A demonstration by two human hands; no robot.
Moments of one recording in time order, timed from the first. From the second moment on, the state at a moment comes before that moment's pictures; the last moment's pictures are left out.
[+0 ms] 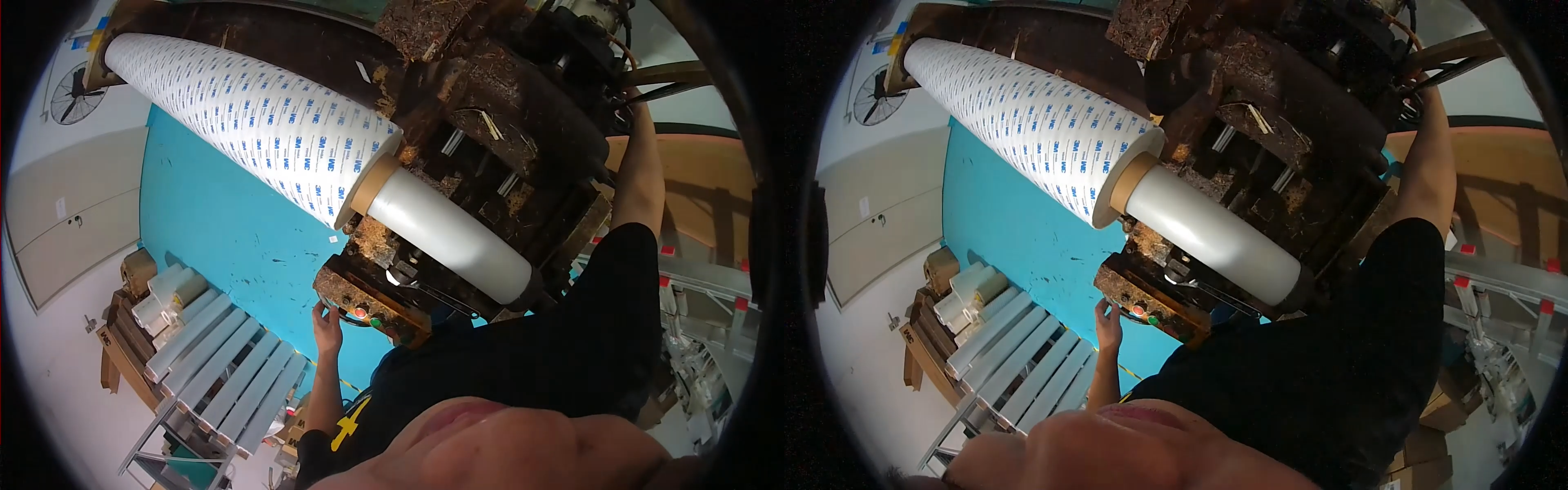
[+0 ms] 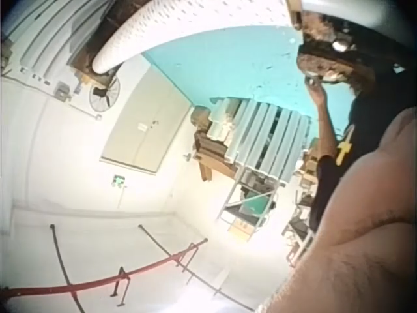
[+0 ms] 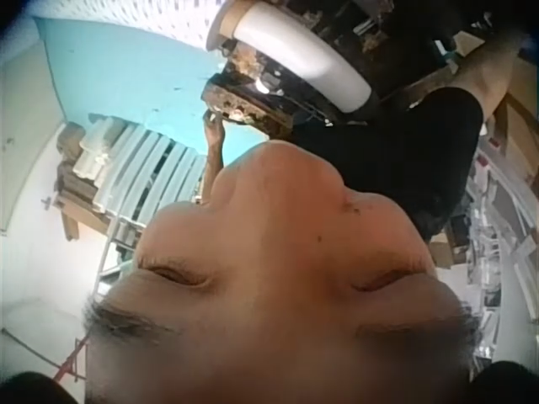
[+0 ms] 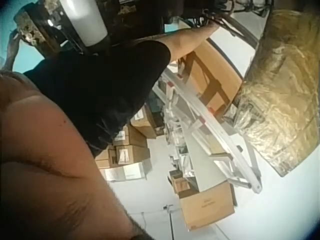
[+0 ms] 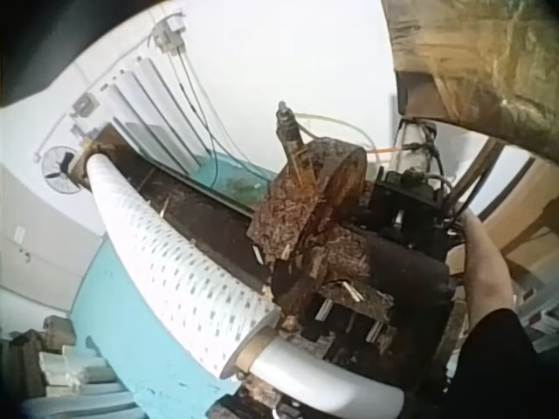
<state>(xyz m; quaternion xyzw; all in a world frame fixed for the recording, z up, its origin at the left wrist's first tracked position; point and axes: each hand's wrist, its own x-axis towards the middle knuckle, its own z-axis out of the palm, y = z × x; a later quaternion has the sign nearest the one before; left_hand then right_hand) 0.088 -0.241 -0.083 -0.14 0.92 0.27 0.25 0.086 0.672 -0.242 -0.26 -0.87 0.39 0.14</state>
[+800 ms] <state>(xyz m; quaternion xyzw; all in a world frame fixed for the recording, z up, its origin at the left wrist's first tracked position) 0.084 -0.243 -0.084 -0.14 0.92 0.27 0.24 0.096 0.671 -0.235 -0.27 -0.86 0.41 0.14</state>
